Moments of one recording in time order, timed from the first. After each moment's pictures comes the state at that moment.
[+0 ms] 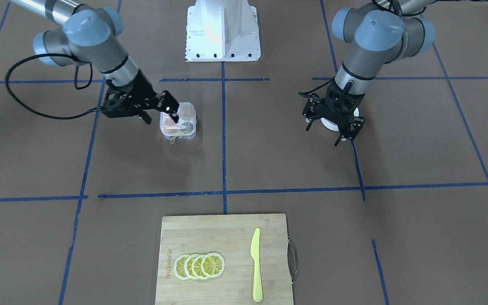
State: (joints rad) left arm -0.76 -1.91 -1.85 -1.85 -1.92 -0.45; right arm 0.48 -1.17 1.84 -1.17 1.79 1.54
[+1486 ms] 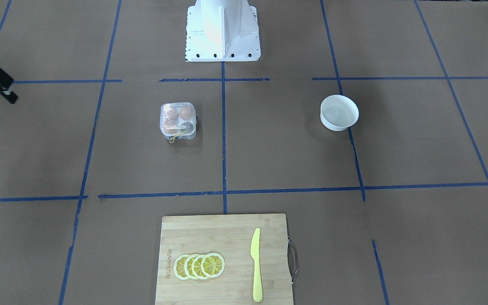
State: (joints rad) left arm -1.47 -1.57 -1.66 -1.85 -2.34 0.02; right arm 1.32 -1.79 2.05 -1.39 2.33 0.48
